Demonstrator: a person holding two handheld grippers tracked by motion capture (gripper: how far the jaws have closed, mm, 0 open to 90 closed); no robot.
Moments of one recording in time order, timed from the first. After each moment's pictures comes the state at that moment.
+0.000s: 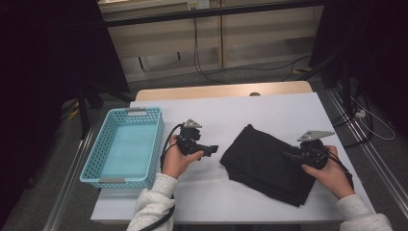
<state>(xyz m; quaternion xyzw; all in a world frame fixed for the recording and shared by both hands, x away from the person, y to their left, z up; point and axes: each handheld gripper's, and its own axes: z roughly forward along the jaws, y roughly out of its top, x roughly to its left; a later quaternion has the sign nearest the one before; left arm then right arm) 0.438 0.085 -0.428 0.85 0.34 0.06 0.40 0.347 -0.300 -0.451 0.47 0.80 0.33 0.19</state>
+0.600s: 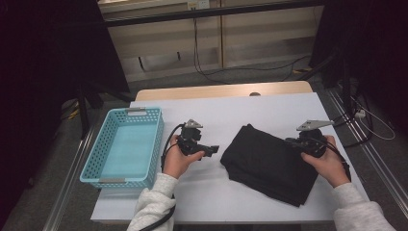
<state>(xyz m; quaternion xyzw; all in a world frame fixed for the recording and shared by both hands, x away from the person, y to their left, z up) 0.438 0.082 -0.430 0.85 0.34 0.06 0.40 0.371 -0.303 -0.437 0.46 0.79 0.35 0.20</state>
